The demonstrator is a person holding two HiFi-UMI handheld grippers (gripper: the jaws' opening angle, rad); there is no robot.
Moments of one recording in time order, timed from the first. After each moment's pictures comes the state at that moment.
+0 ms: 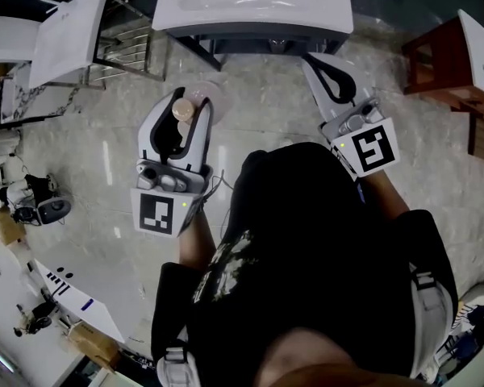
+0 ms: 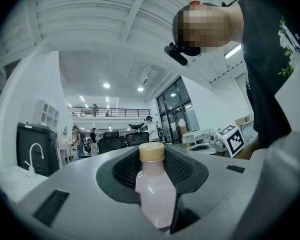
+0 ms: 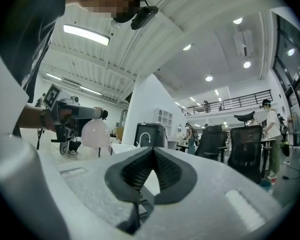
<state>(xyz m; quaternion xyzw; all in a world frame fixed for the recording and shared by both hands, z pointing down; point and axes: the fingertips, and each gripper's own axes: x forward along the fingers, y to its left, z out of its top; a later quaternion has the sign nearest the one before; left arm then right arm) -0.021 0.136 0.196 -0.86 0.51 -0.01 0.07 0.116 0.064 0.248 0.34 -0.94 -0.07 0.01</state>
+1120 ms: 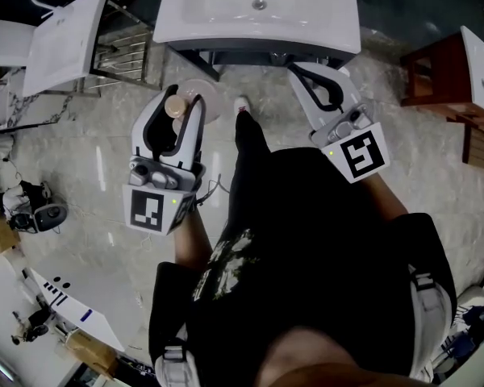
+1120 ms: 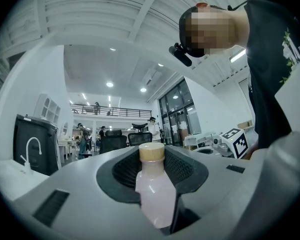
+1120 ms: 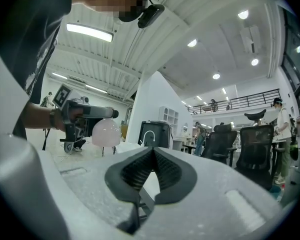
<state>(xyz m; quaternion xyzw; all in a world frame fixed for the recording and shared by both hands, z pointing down) -0.086 0.061 0.205 -0.86 0.51 0.02 0.06 0.044 0.008 0.264 0.30 -0.95 -0.08 0.03</state>
